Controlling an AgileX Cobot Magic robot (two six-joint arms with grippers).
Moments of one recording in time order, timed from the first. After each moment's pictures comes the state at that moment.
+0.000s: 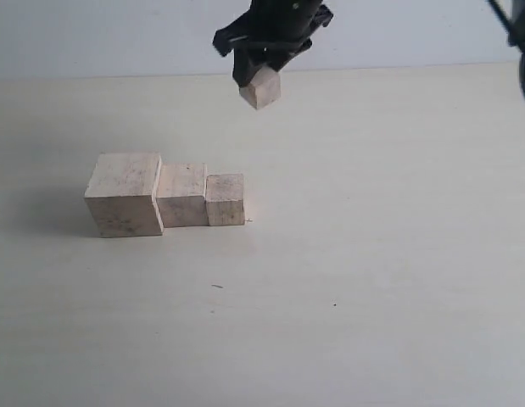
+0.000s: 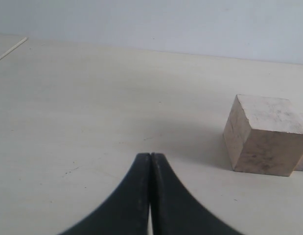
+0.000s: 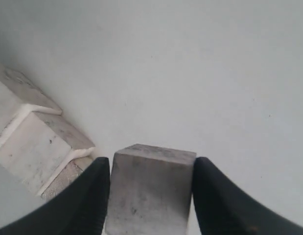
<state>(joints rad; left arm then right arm) 0.04 0.01 0.00 -0.03 0.37 -0.03 0.59 2.30 -2.23 0.27 1.21 -0.28</state>
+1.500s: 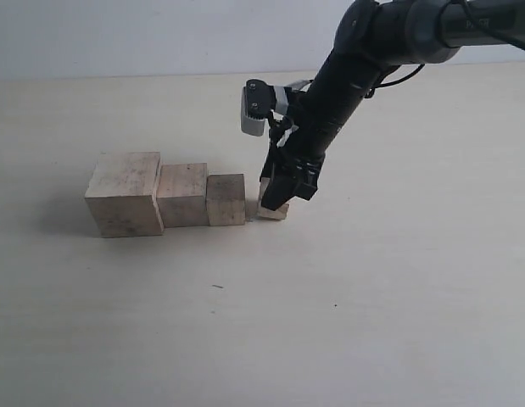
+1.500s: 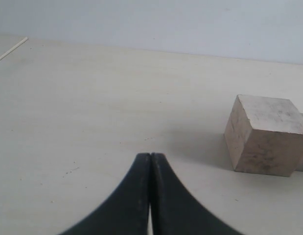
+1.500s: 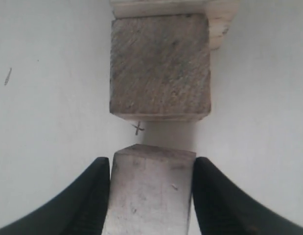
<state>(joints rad) 0.04 0.01 0.00 -0.03 0.37 -0.03 0.54 2.27 -1.67 0.59 1.07 -1.44</state>
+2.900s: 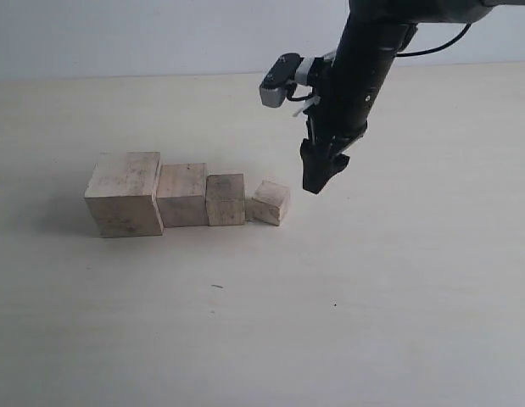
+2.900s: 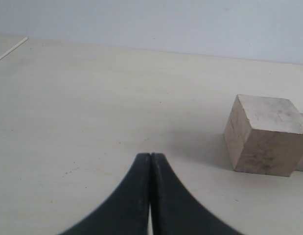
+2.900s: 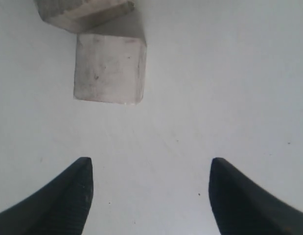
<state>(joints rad) 0.04 0.01 0.00 -0.03 0.37 -0.03 0.54 2.16 -1.67 0.23 1.13 -0.87</state>
